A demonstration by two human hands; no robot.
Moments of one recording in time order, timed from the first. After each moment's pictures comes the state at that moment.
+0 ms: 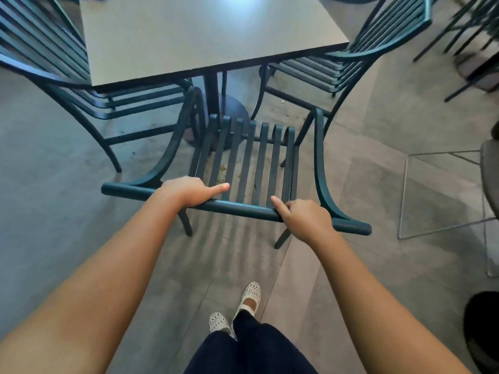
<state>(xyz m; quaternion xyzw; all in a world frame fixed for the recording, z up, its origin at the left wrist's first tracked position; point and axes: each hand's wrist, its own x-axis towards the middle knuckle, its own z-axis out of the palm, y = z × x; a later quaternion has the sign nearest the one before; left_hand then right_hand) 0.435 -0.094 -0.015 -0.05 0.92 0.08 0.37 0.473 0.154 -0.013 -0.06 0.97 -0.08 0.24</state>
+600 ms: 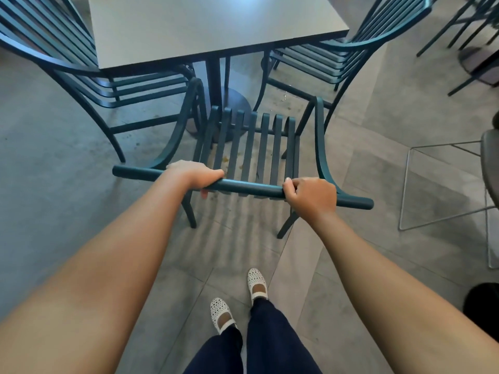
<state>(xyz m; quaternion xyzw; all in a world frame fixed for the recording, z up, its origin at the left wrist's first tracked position) 0.463 -0.081 -0.012 0.00 0.93 0.03 0.37 0.496 0.175 -0.024 -0.07 0.99 -0.08 0.06</state>
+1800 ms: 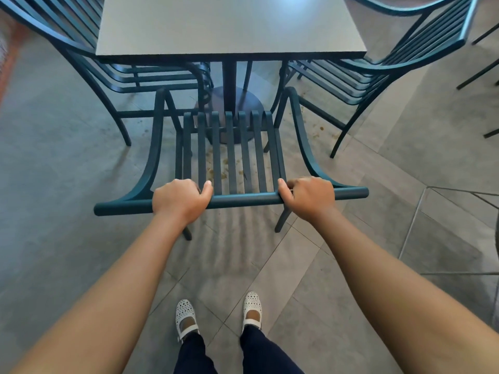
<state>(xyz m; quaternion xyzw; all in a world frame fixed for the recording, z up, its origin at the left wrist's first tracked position) 0.488 0.017 -0.021 -0.20 0.97 0.08 0.12 0.398 0.256 -0.028 -0.24 0.97 0.00 0.04</state>
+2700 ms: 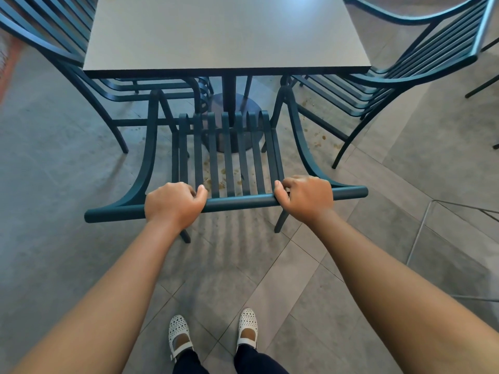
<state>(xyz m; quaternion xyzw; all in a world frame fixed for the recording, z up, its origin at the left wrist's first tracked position) 0.433 0.017 -0.018 -0.23 0.97 0.11 0.07 0.332 0.249 -0.030 -0.27 0.96 -0.05 -0.02</state>
